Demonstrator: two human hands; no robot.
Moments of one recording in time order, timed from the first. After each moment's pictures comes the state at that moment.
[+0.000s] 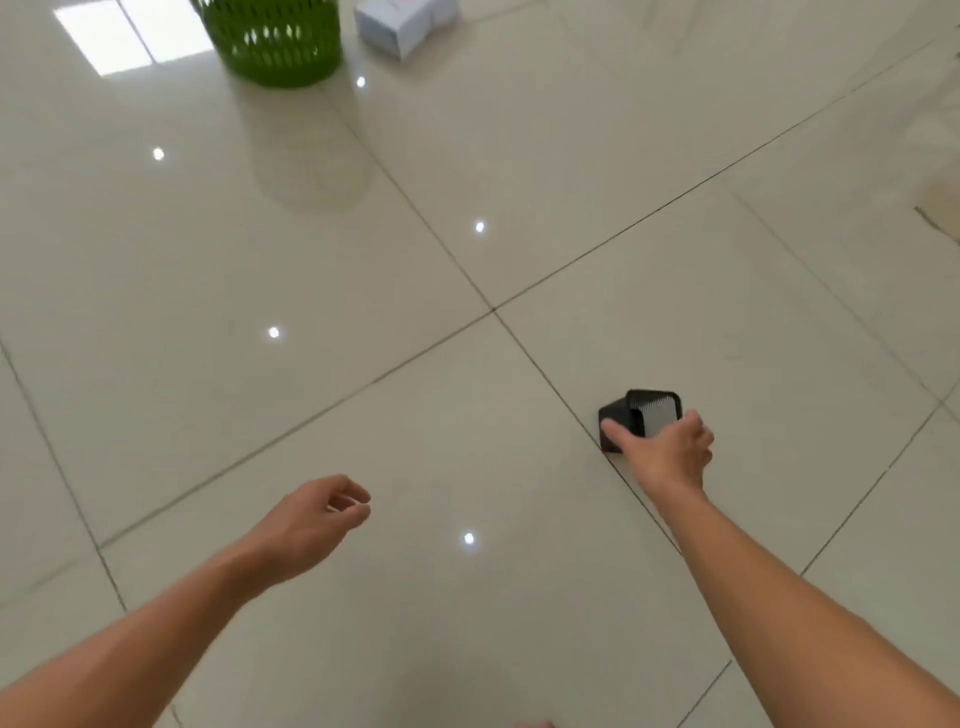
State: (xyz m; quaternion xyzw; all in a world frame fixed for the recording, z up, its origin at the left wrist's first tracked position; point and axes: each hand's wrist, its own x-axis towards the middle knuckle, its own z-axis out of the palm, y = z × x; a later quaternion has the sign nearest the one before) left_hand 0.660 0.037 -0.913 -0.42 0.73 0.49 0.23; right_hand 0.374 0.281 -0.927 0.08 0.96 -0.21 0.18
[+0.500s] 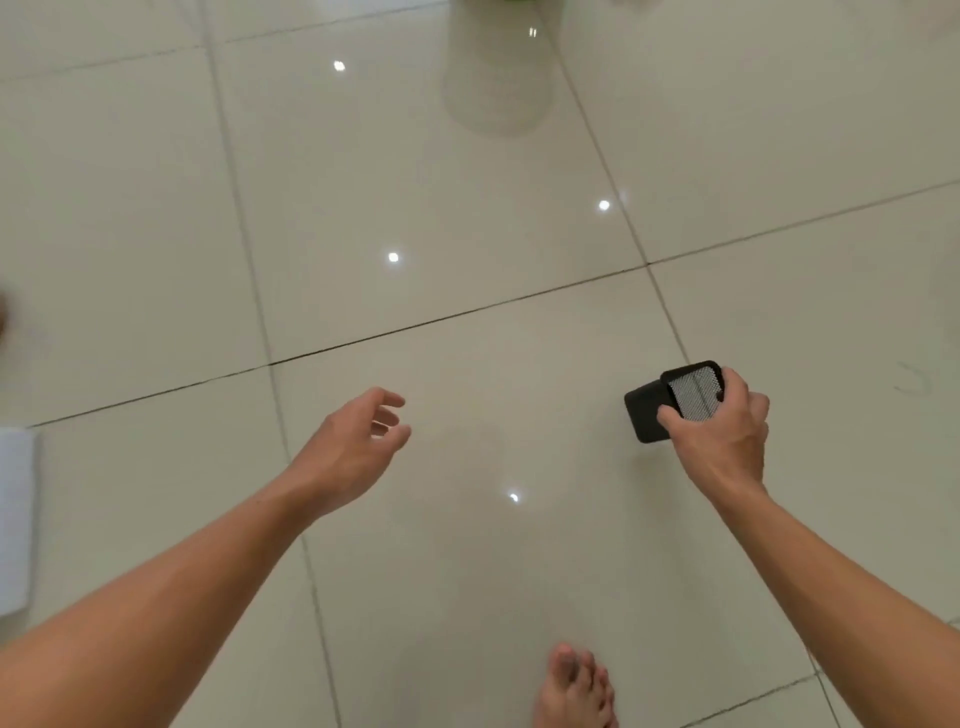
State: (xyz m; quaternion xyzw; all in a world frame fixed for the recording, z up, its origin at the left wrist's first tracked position) left_hand 0.765 0.067 -0.883 -0.55 0.68 0.48 0.07; right_hand 0.449 0.246 -0.924 -0.15 0.94 -0.21 0.21
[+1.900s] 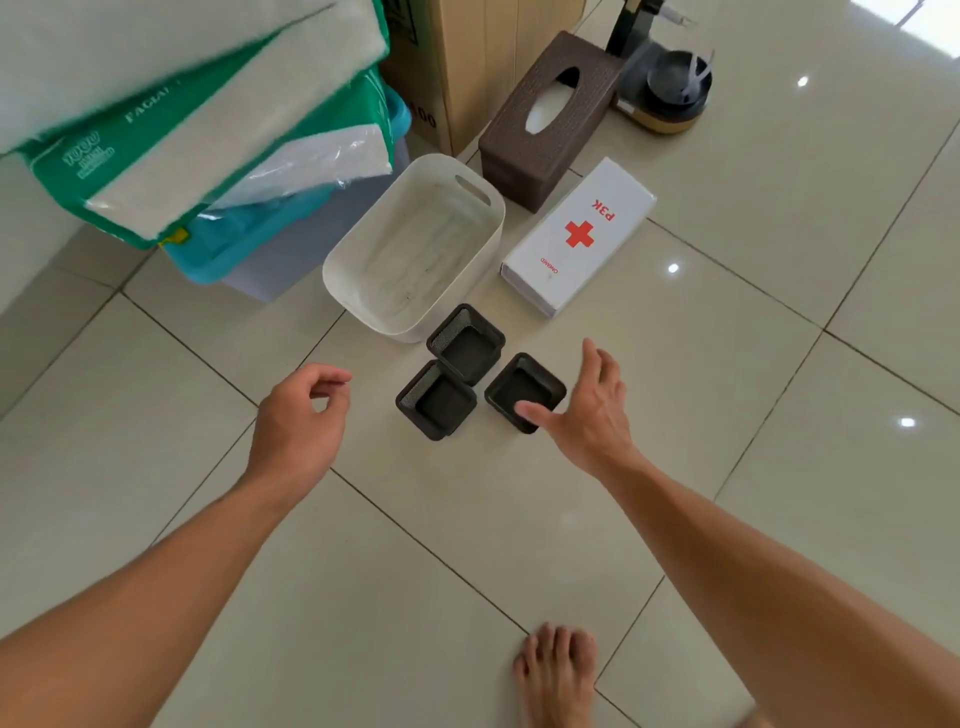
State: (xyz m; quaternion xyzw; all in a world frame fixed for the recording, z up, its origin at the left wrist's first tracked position) left_hand 1.346 0.298 -0.845 -0.89 0.27 0.28 -0.23; right_hand 1.099 0.172 -0.928 -0.67 0.62 0.02 0.41
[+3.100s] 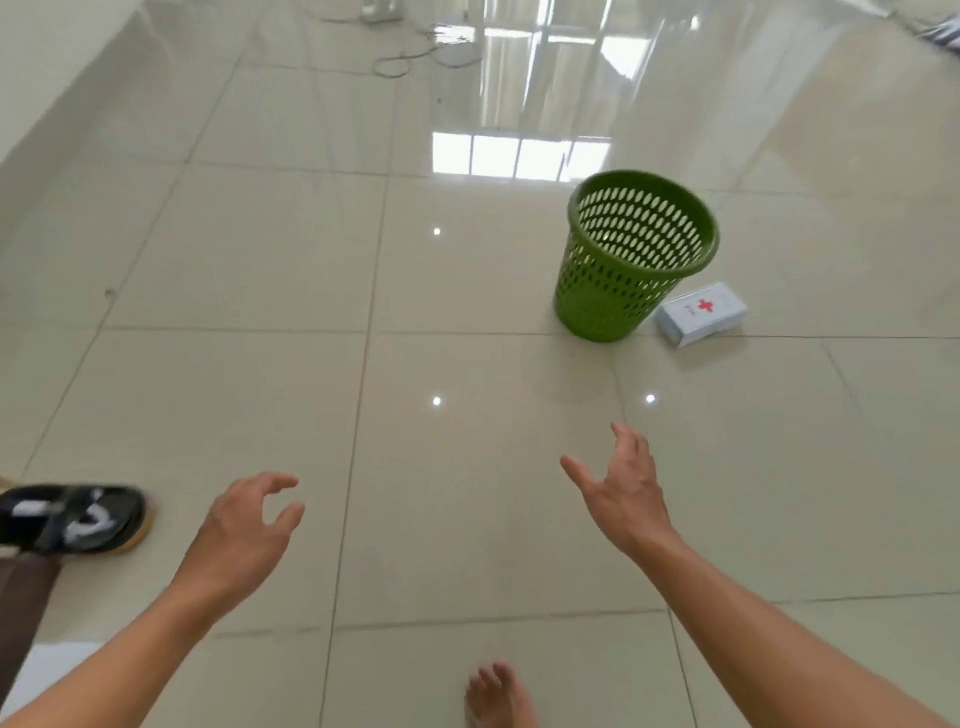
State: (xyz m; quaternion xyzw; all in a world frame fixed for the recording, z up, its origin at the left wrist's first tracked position) left_hand 0.822 -0.197 -0.678 -0.71 0.61 0.34 -0.08; right_hand 0.449 -0.143 -0.687 -0.42 0.84 -0.19 0.28
